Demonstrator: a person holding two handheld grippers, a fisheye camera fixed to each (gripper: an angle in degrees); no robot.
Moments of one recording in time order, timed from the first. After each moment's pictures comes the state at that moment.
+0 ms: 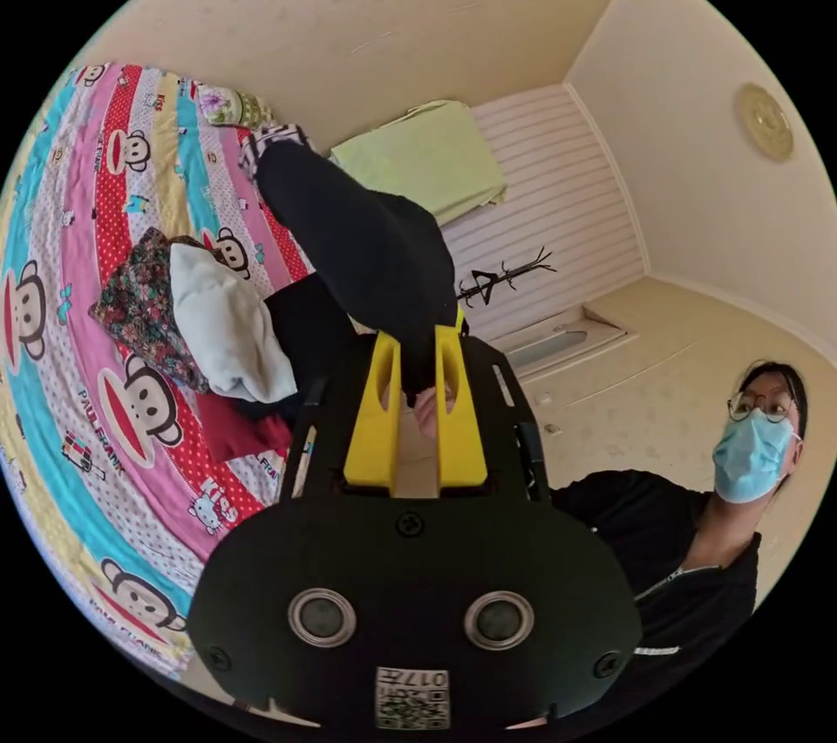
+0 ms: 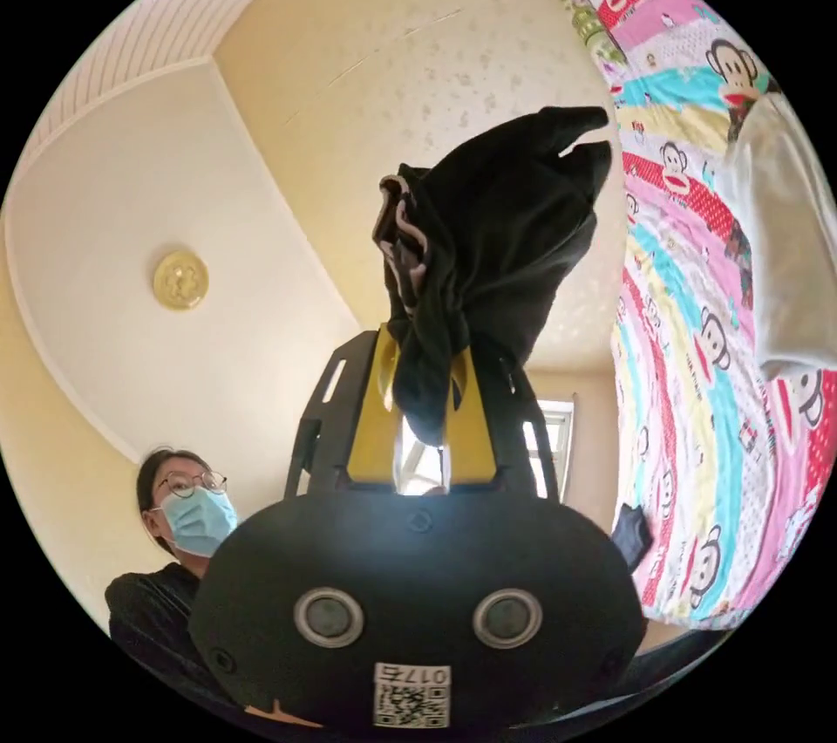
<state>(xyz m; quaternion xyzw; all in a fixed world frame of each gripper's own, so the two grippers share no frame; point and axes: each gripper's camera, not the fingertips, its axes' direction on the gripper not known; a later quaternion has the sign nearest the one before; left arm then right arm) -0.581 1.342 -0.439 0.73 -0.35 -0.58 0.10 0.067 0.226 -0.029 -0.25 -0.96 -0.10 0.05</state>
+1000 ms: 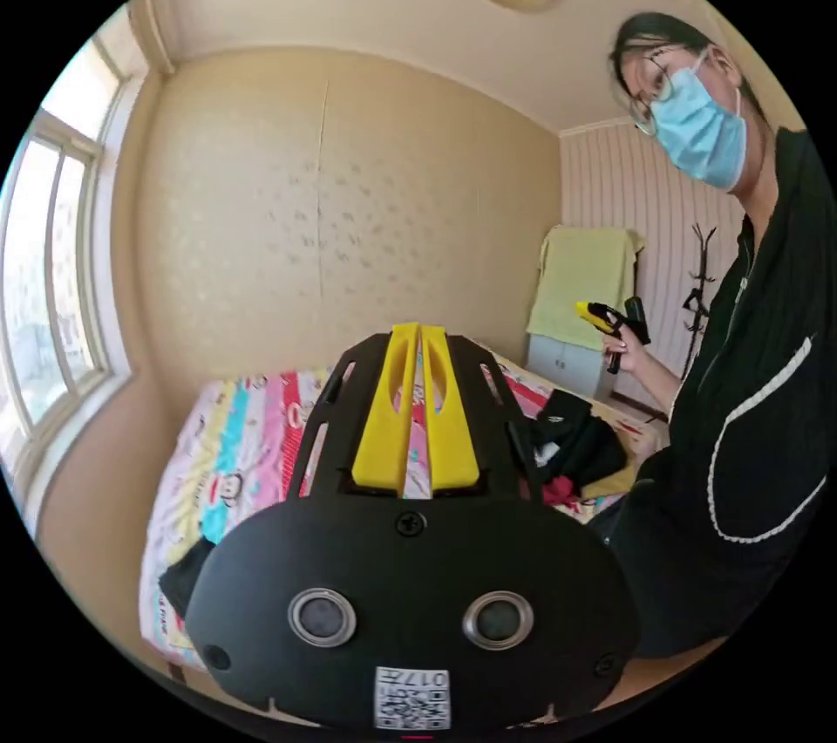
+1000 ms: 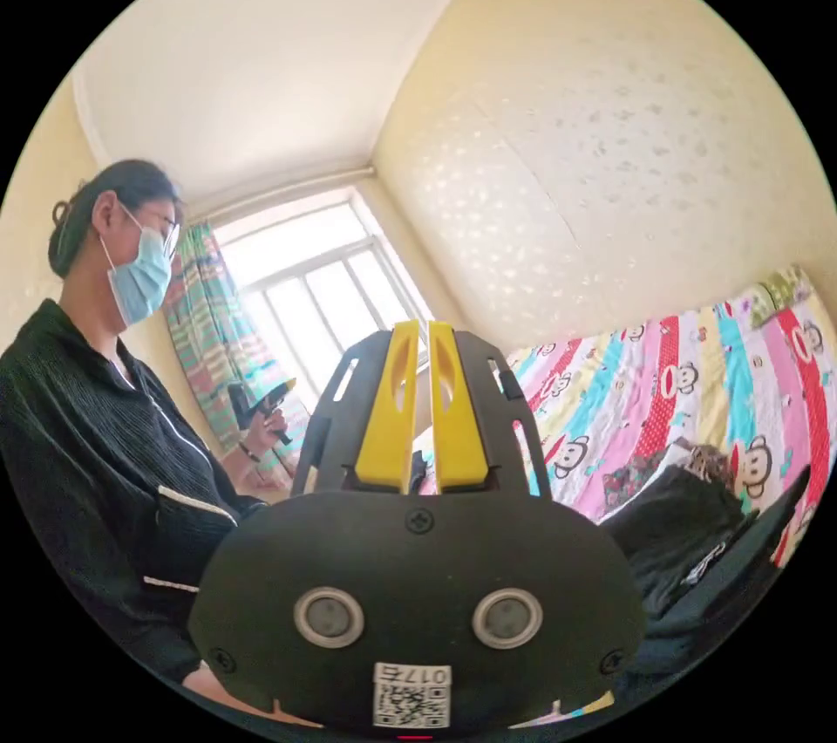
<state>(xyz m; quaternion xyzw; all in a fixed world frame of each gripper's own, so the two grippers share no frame) -0.510 0.722 -0.430 0.20 -0.74 -0.62 -0.19 0.310 0.451 -0.112 0.22 -0.89 -0.41 0.04</state>
